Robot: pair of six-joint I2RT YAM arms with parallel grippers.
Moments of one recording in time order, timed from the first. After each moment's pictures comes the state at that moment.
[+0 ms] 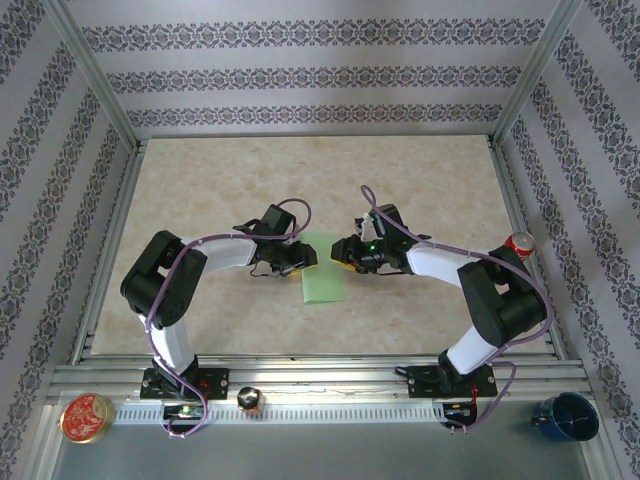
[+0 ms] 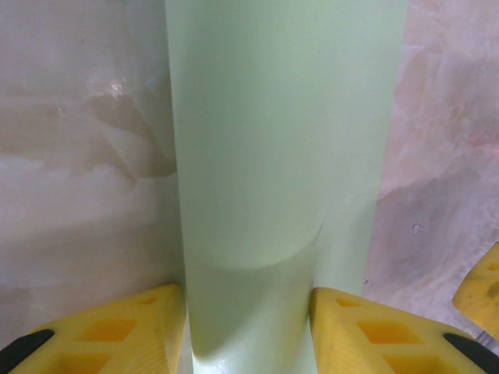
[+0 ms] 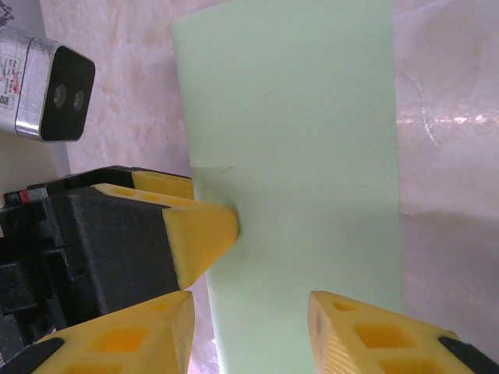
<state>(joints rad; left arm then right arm) -0.52 1.81 0.99 -0.25 0.42 -0.80 0.45 1.61 0.77 -0.04 -0.64 0.82</state>
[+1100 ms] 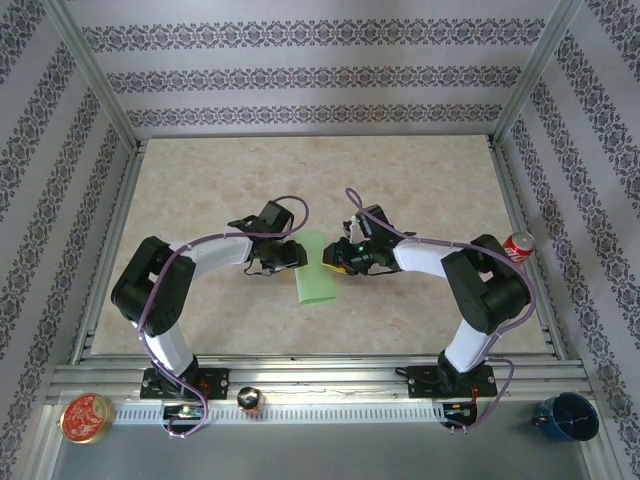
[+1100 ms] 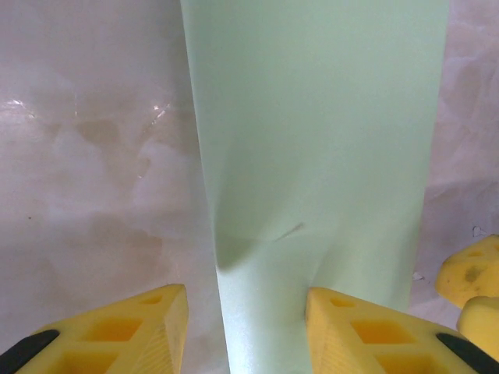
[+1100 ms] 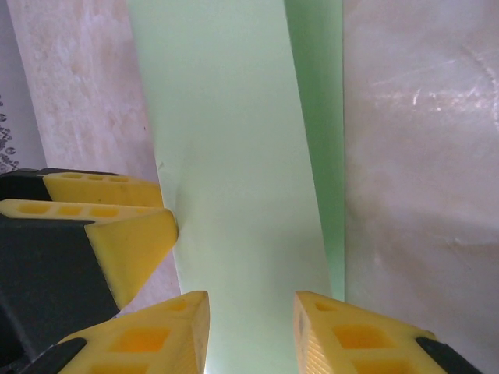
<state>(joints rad) -0.52 1.74 1.02 -0.42 0.26 -0.71 0.51 1.72 0.84 -0.04 -0.62 0.82</state>
